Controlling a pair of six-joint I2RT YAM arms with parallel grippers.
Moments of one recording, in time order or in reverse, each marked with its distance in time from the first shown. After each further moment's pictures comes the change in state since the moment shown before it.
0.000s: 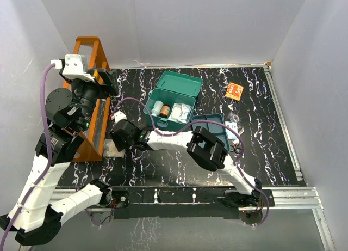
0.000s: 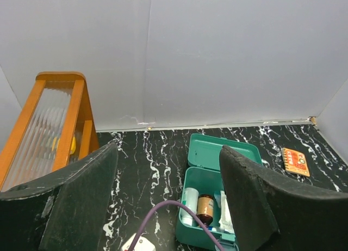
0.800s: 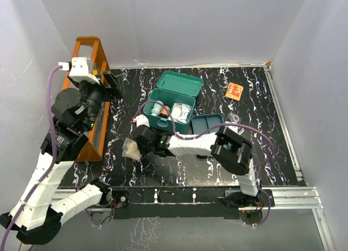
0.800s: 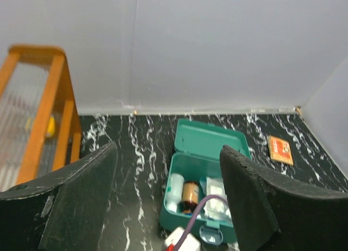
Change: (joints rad) left arm 0.000 0.004 -0.040 -0.006 0.024 -0.071; right arm 0.004 -0.288 -0.404 0.027 0.095 0.105
